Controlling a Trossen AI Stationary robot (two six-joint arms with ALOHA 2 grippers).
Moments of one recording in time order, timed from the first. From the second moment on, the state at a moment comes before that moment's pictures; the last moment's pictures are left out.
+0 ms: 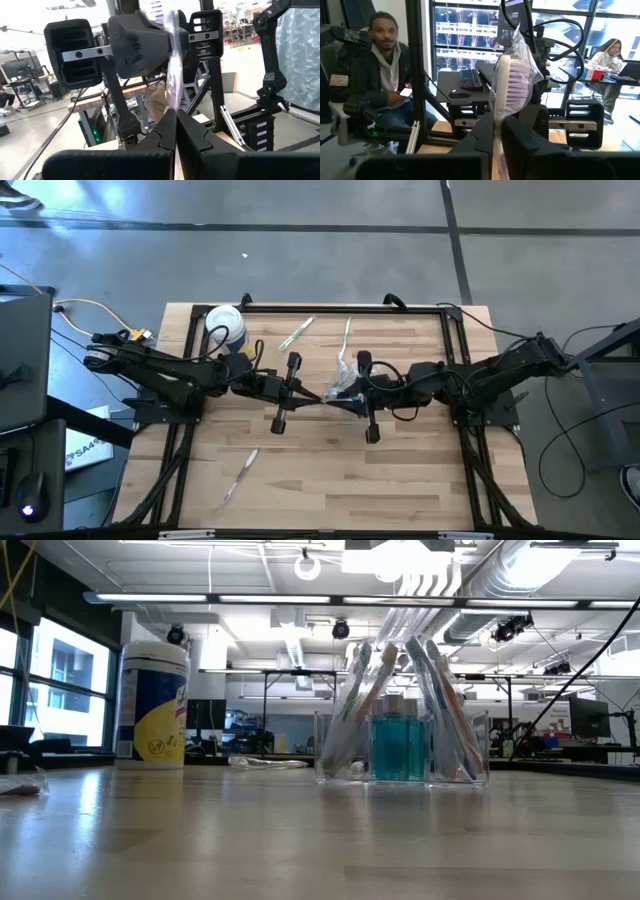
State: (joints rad) left arm -0.16 1.29 0.93 0.52 0.07 0.20; right arm 0.29 1.37 1.20 0.22 0.20 -0.06
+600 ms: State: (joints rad) left arm -0.15 1.29 0.93 0.51 0.04 0.21; right arm 0.29 1.37 1.20 0.18 0.23 -0.06
